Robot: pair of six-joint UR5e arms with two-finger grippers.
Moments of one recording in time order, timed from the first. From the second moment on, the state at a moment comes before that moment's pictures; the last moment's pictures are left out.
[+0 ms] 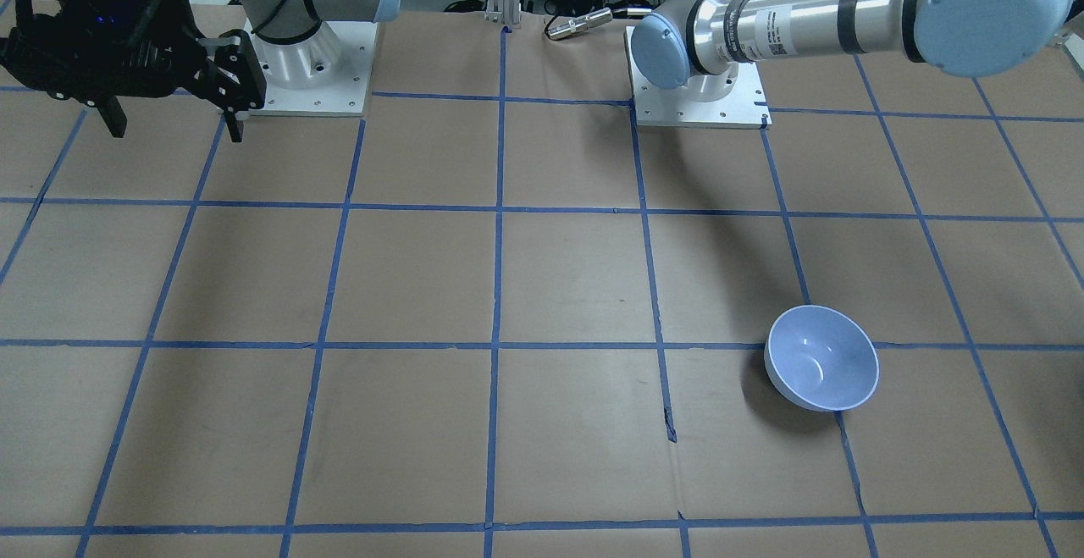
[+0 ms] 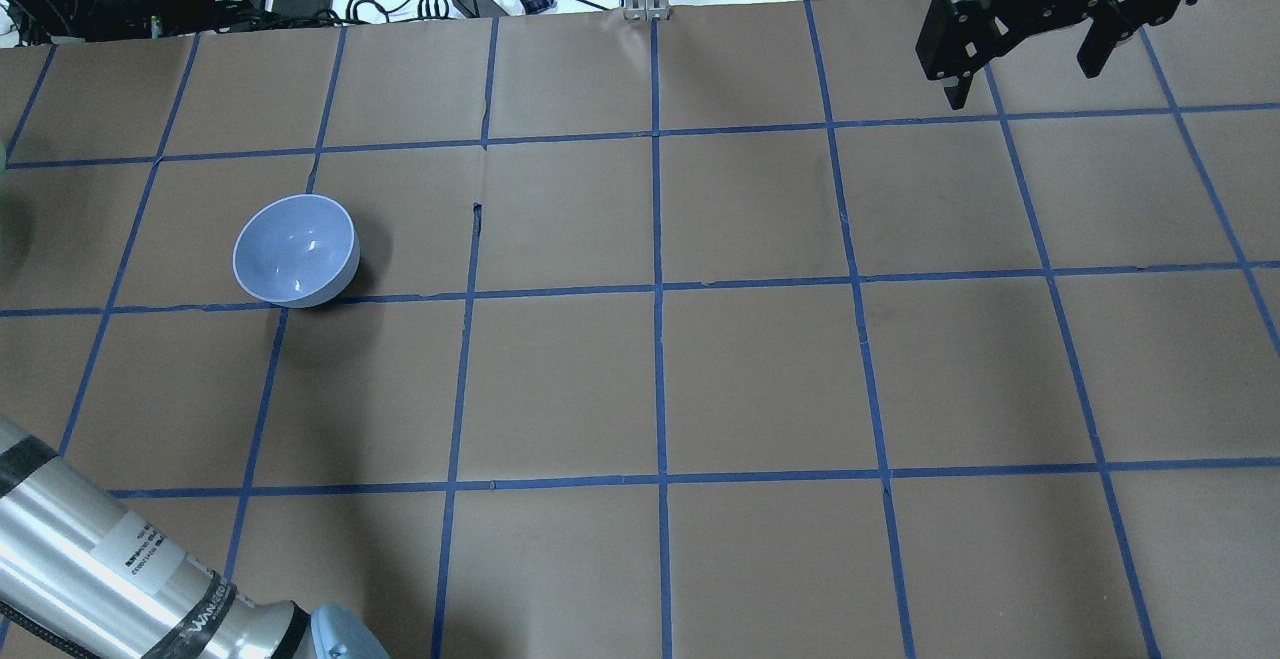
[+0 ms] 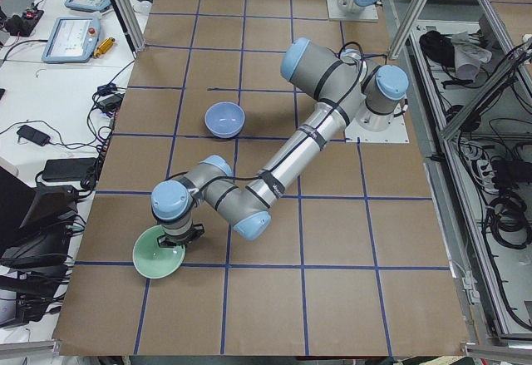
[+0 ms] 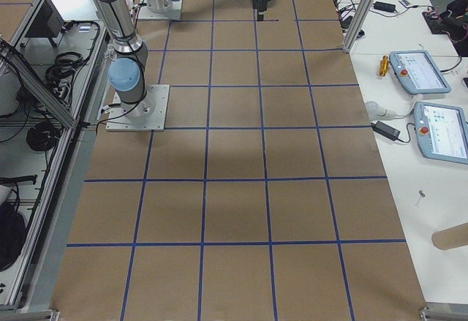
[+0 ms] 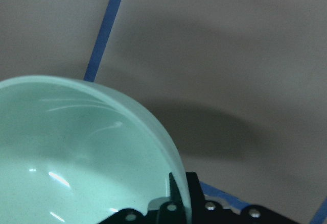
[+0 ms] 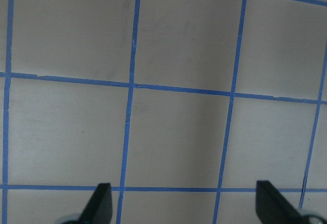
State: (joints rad) left arm -0.76 -2.46 -0.87 -1.27 1.58 2.00; right arm 1.60 -1.53 1.37 -1.45 -1.74 -0.09
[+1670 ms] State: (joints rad) left arm -1.24 -1.92 -1.36 -1.37 1.67 1.06; right arm 1.60 -1.53 1.37 -1.45 -1.74 -0.09
